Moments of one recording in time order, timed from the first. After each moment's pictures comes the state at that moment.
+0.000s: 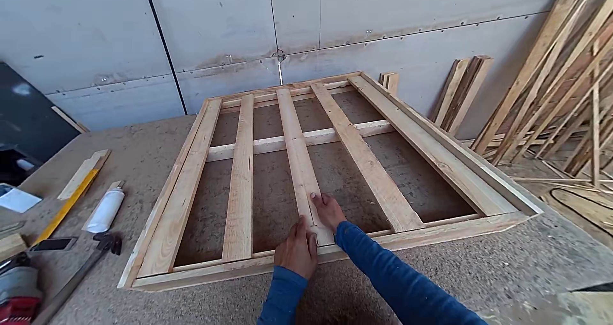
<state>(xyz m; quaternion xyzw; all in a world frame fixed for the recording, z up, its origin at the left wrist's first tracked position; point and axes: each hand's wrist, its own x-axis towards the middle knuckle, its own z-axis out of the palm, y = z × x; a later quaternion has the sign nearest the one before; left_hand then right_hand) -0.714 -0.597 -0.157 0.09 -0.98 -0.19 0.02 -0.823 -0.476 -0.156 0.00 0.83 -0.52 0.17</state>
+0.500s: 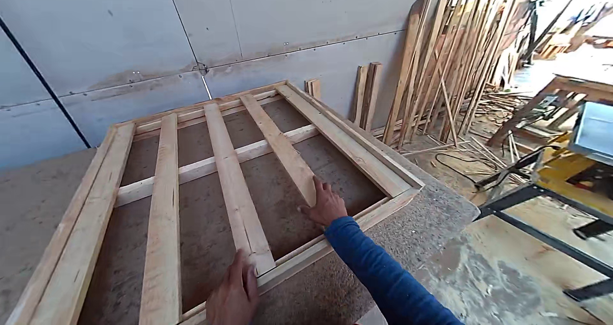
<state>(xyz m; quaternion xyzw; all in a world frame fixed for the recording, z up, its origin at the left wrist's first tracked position) -0.675 -0.584 -0.149 0.03 -0.97 -0.13 0.20 -0.846 -0.315 -0.115 0.09 0.97 -0.22 0.04</state>
